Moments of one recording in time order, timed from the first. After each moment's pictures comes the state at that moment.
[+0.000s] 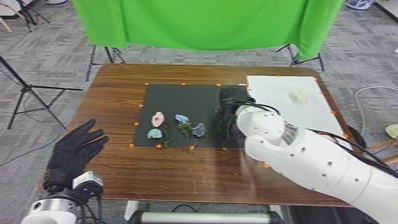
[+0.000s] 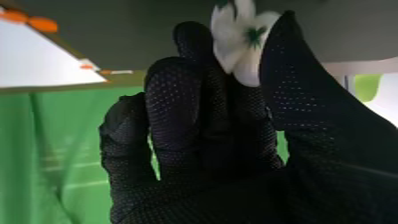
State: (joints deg) left arm 137.5 -68.2 -100.2 -132.9 51.7 19.6 4.0; right arm -49.3 -53.9 24.4 -94.6 -114.2 -6.0 39.5
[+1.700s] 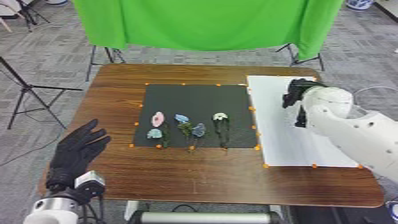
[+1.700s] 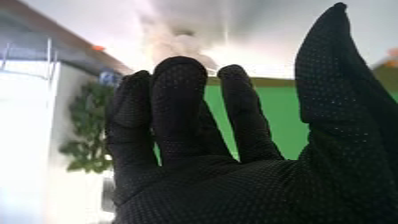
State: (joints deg) left arm 136.9 -67.8 -99.6 -132.8 52.0 19.4 3.5; right arm -47.3 -38.9 33.0 -87.2 -105.6 -15.9 42.7
